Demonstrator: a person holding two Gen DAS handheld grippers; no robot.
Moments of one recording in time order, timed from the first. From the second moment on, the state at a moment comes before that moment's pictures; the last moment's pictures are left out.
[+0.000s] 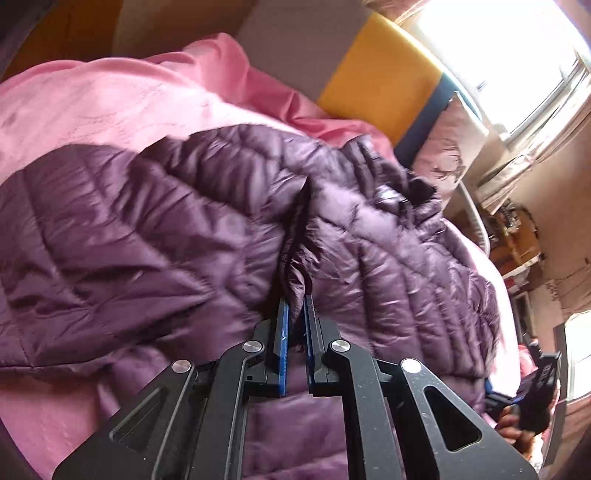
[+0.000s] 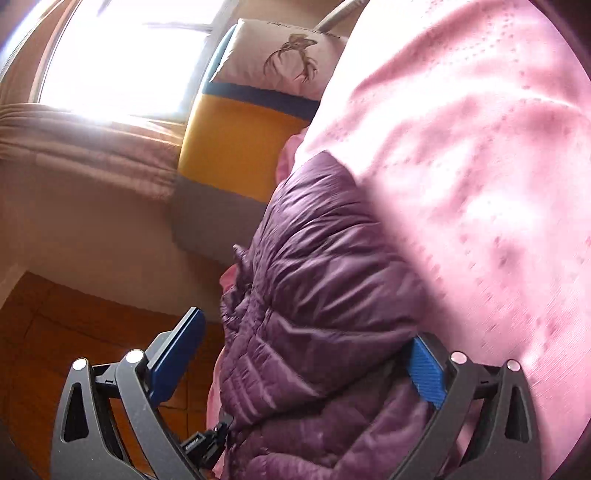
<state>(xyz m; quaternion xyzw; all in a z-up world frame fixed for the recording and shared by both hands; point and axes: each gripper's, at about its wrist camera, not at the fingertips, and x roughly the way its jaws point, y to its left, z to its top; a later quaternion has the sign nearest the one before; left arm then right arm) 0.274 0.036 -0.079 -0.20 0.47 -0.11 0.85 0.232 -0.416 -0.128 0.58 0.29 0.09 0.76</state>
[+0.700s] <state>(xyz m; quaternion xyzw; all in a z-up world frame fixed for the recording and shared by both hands) 0.266 0.015 -0.094 -0.13 0.46 -0.12 0.87 0.306 -0.333 -0.109 0.18 0.43 -0.04 0.88</state>
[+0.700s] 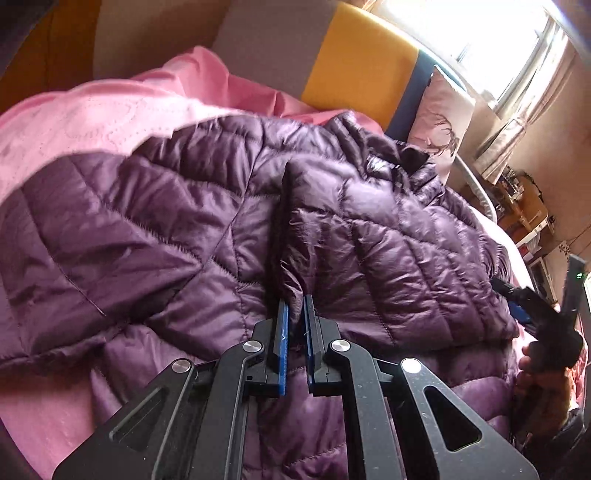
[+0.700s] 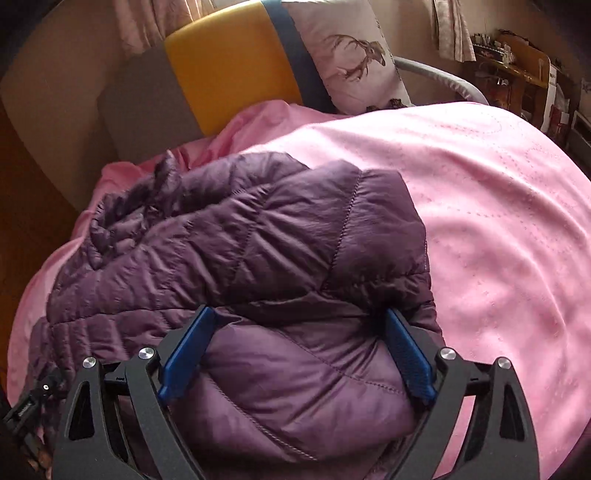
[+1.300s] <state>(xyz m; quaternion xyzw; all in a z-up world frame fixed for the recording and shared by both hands) 0.218 0.055 -0.078 -0.21 0.41 -0.09 0.88 0.288 -0.297 -0.088 0.10 0.42 -0.04 0.90</state>
